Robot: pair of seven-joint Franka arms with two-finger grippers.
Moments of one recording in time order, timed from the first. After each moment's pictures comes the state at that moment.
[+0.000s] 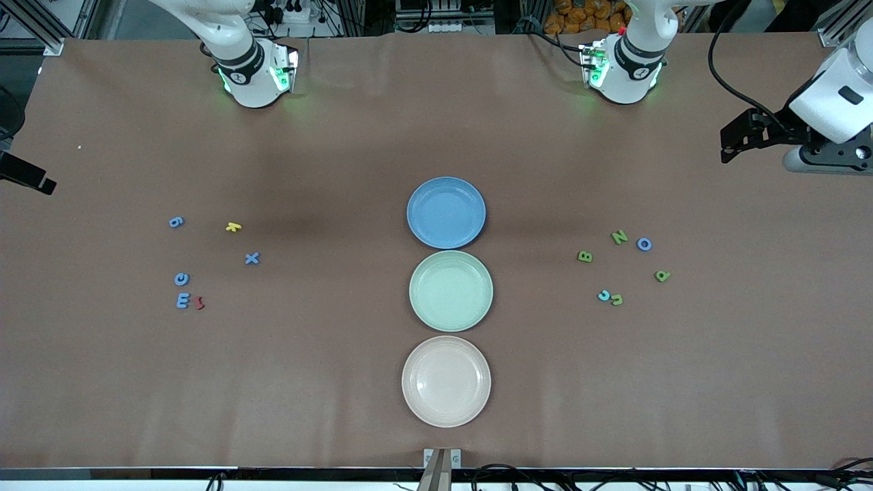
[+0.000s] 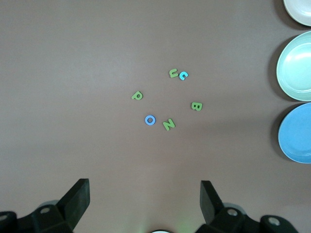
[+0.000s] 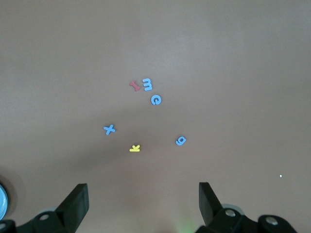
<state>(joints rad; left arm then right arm) 0.01 -0.02 -0.15 -1.55 0.03 1.49 -0.03 -0.18 0.09 0.05 -1.41 -0.04 1.43 0.12</state>
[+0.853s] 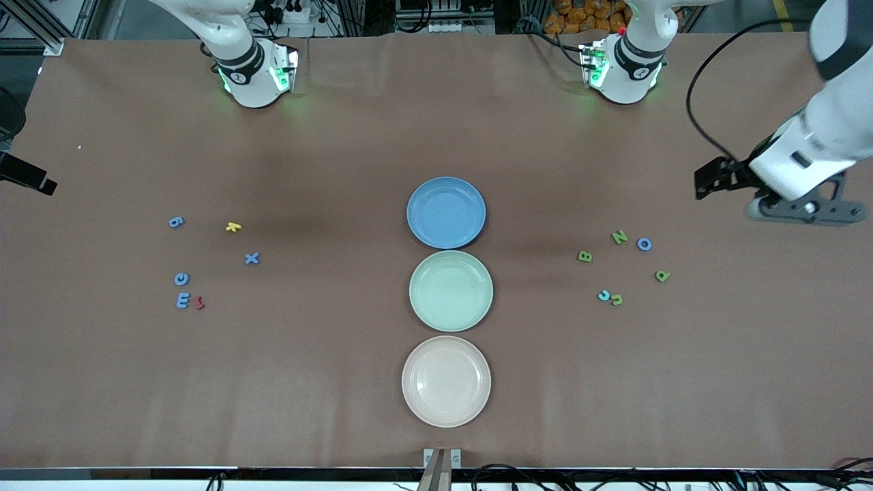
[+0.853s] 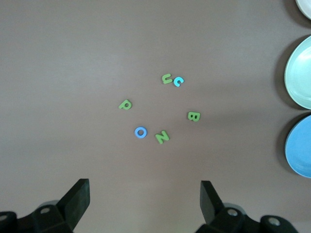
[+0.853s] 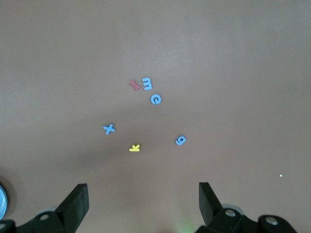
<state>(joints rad) 0.01 0.04 -0.15 -1.68 0.01 1.66 -0.03 -0.18 0.09 0.05 -1.41 -0.04 1.43 0.12</state>
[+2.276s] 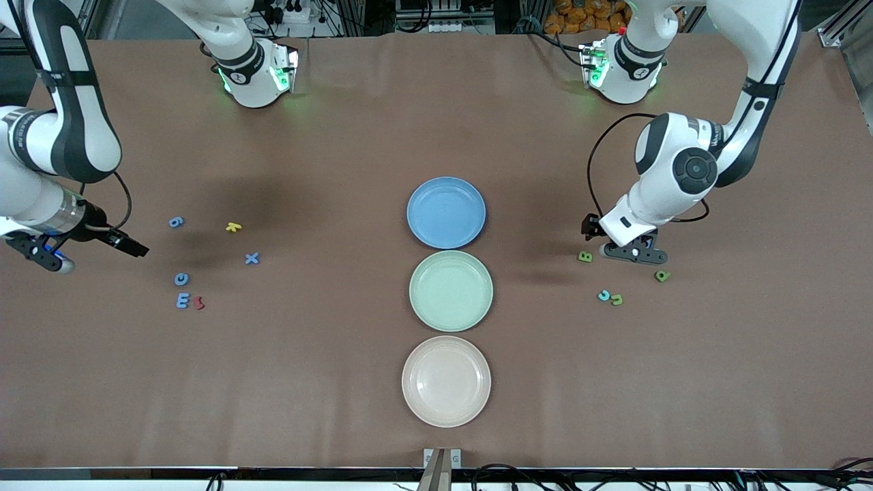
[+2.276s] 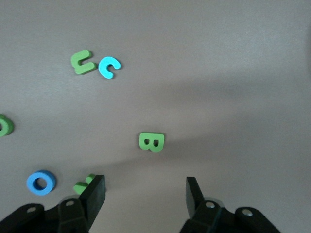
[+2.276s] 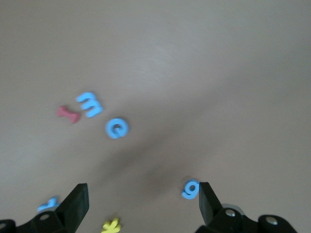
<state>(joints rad) -0.02 0.23 -0.27 -2.23 -0.02 2.44 -0.11 -0.30 0.16 0.03 -2.15 -0.04 2.29 0.32</state>
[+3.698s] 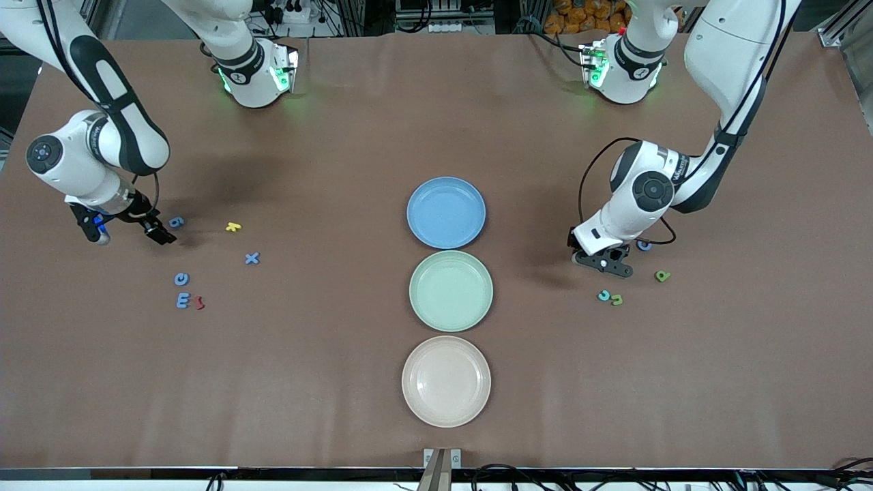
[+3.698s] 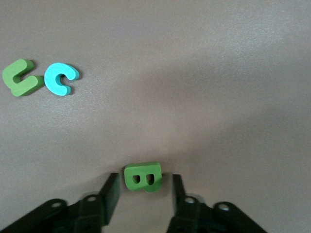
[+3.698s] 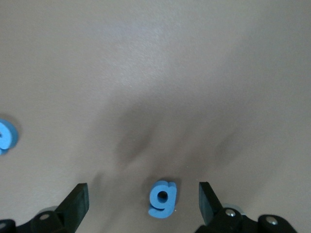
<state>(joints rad) -0.03 0.43 -0.27 -2.23 0.17 2.65 -0.10 -0.40 0.26 0.03 -2.48 -0.04 2.75 0.56</state>
